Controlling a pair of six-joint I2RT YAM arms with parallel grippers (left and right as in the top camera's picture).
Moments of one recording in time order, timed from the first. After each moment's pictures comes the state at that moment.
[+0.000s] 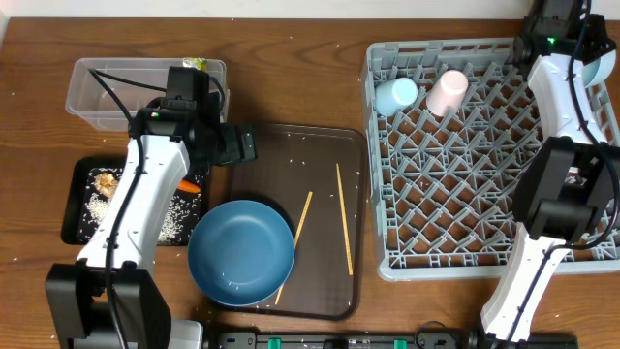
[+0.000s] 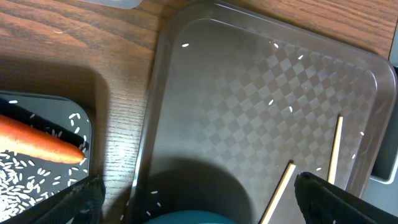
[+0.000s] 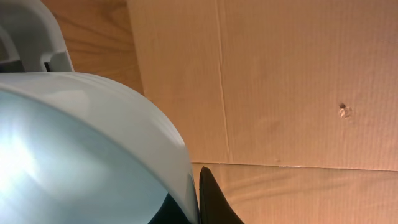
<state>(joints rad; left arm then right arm) -0.08 1.60 1.26 -0.91 0.17 -0.27 -0.16 2.30 2.00 -0.35 1.14 -0.74</state>
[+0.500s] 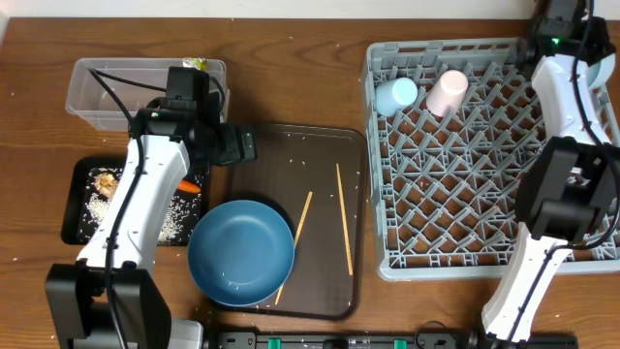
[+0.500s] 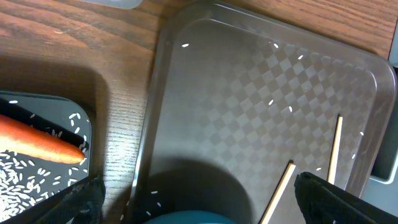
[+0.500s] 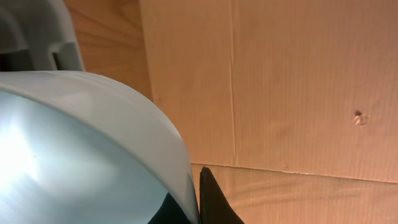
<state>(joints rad) -0.08 1.60 1.26 -0.91 0.17 -0.27 -0.18 2.30 2.00 -0.38 1.09 -0.74</state>
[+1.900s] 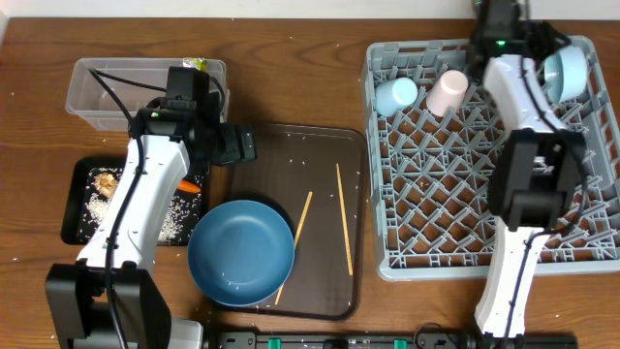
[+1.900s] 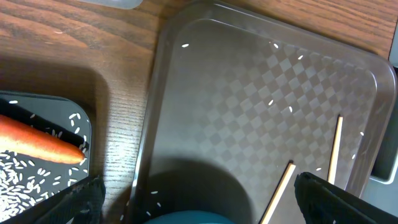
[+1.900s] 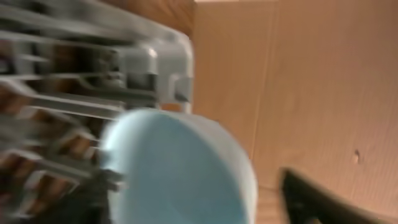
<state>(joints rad) -0.08 1.60 1.26 -0.91 0.17 -0.27 0.00 2.38 2.01 -0.46 1.13 -0.71</state>
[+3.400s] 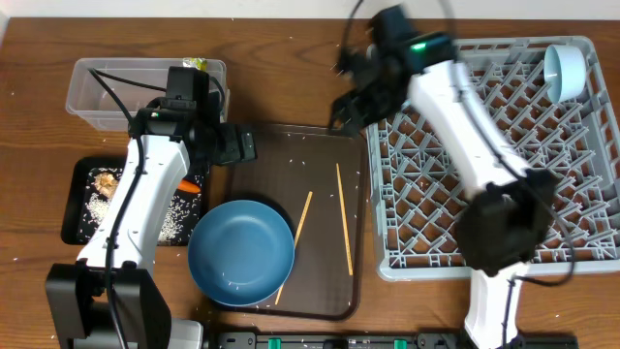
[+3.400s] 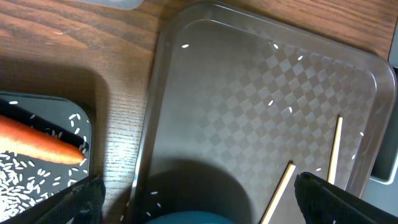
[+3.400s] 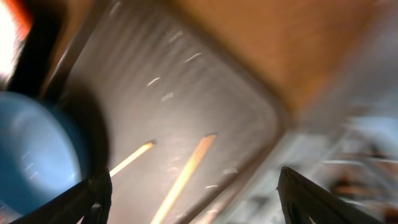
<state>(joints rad) -0.08 1.60 1.26 -0.90 0.17 -0.27 0.41 2.13 2.00 -1.23 -0.41 -0.13</state>
